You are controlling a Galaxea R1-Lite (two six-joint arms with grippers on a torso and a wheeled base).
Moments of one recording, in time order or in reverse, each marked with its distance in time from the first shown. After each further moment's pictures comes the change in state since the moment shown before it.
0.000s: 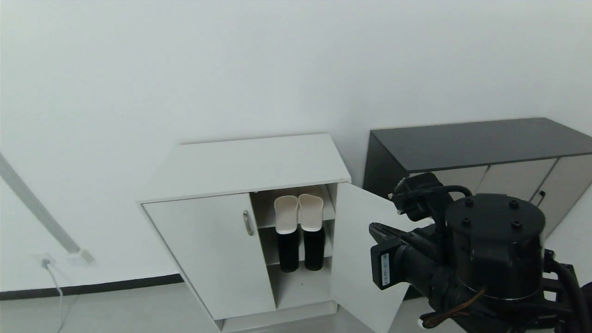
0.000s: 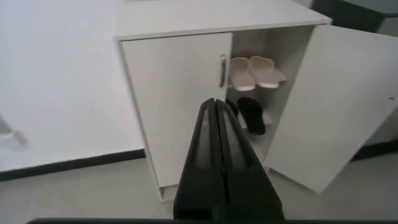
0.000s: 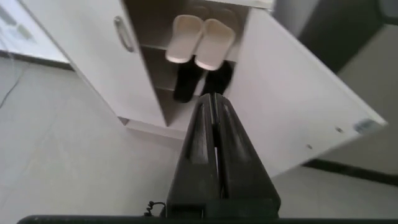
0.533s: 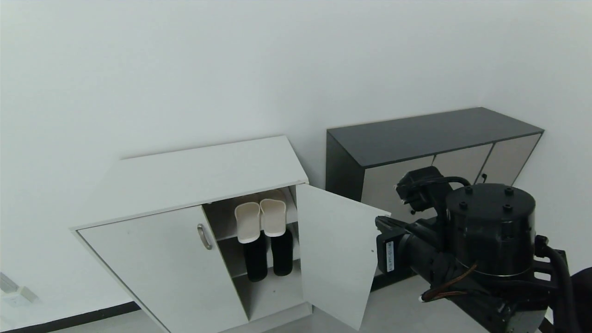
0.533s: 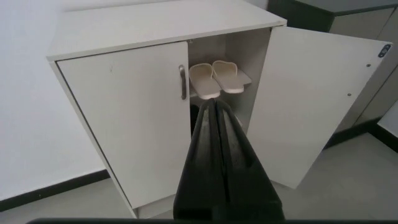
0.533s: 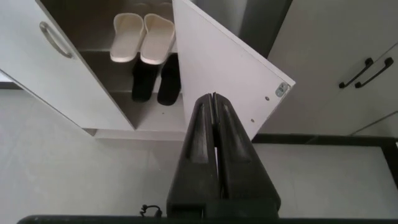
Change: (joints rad) left arm -0.001 0.000 0.000 -0.001 0.001 0.001; right arm -0.074 0.011 -0.003 -0.013 0.036 -0.015
